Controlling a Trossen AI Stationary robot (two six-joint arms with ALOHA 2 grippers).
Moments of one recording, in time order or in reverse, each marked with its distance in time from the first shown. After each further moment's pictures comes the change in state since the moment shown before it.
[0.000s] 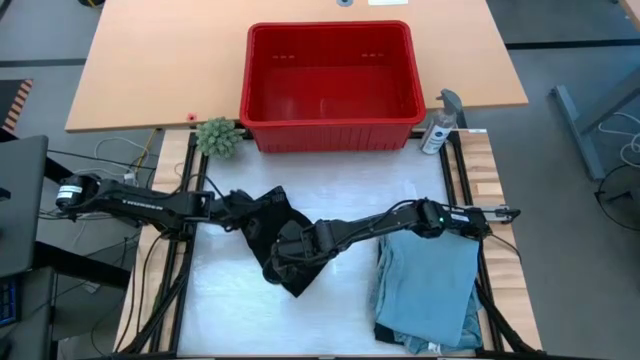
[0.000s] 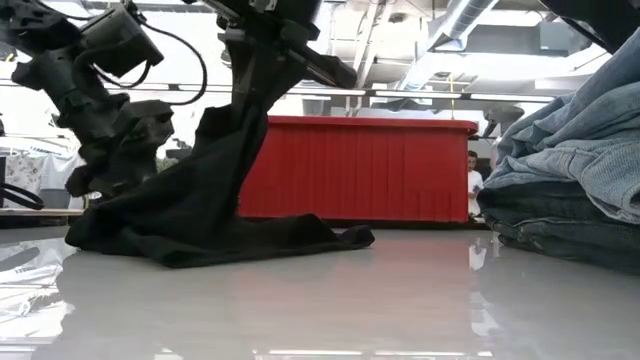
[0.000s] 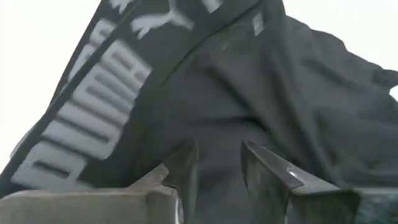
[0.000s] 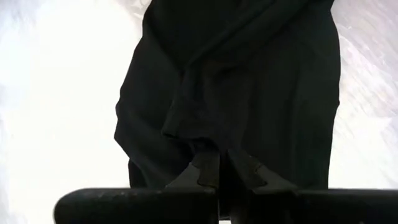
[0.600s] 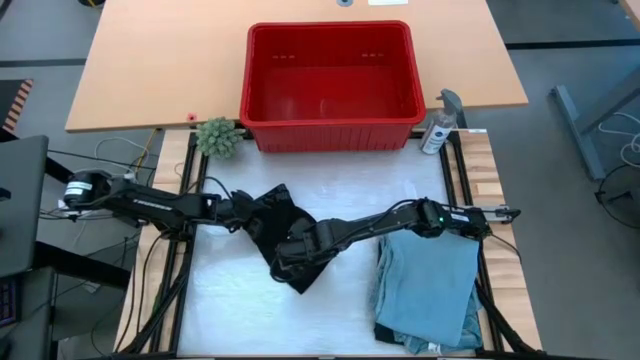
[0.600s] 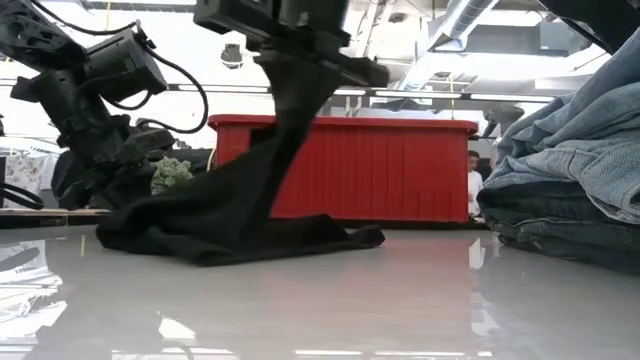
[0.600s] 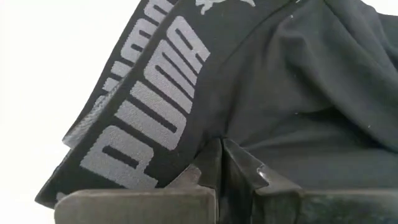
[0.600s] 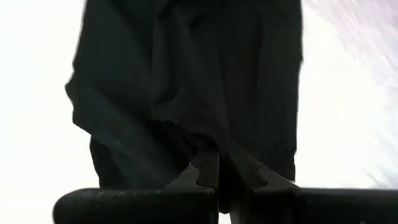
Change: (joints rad) left arm 0.006 0.147 -0.034 0.005 -0.069 -0.018; right arm -0.005 0.000 0.000 -0.196 -0.003 0.083
